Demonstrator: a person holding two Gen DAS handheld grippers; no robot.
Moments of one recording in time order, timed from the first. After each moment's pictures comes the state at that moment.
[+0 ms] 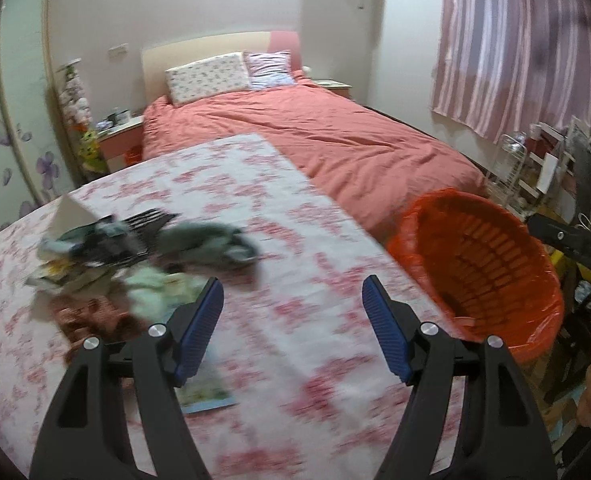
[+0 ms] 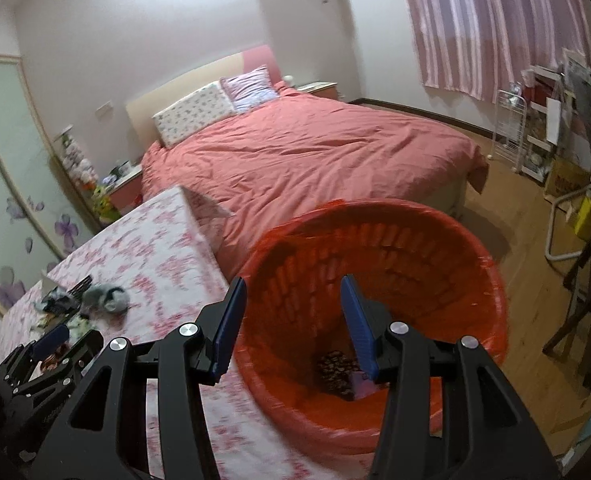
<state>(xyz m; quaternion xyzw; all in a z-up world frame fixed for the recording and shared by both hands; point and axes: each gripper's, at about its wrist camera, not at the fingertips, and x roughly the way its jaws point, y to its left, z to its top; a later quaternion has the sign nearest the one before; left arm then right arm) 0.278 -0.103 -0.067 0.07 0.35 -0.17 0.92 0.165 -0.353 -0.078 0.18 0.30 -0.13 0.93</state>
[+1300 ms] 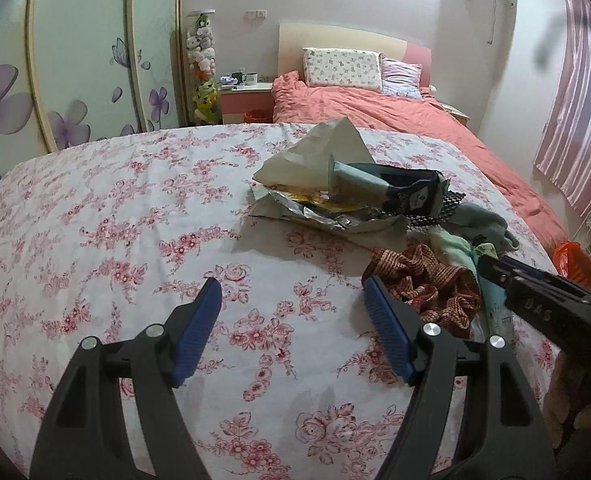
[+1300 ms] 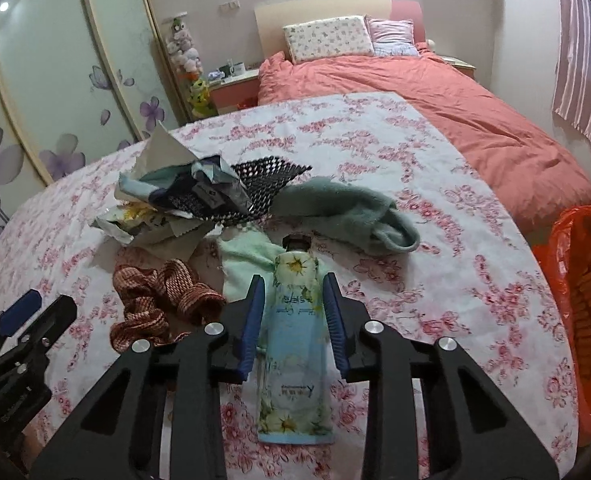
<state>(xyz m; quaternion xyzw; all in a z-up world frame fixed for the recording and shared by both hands) 0.280 0.120 -0.086 -0.03 0.37 0.01 0.93 0.264 -0.119 -0.120 0.05 0.40 0.05 0.92</state>
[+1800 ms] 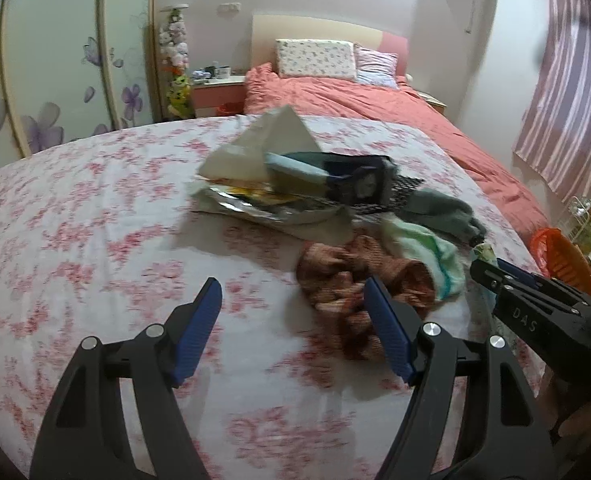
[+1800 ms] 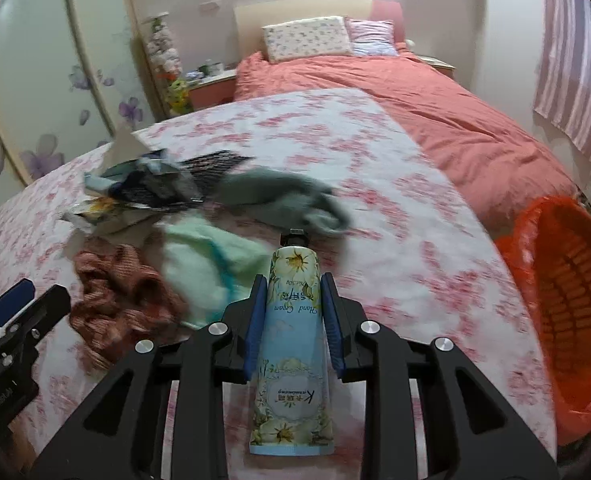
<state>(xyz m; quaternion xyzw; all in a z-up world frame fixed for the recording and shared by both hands) 0.288 0.078 -0.090 -0.02 0.38 -0.04 0.92 0.251 -0.158 -0.123 0.05 0.40 0.00 0.92</state>
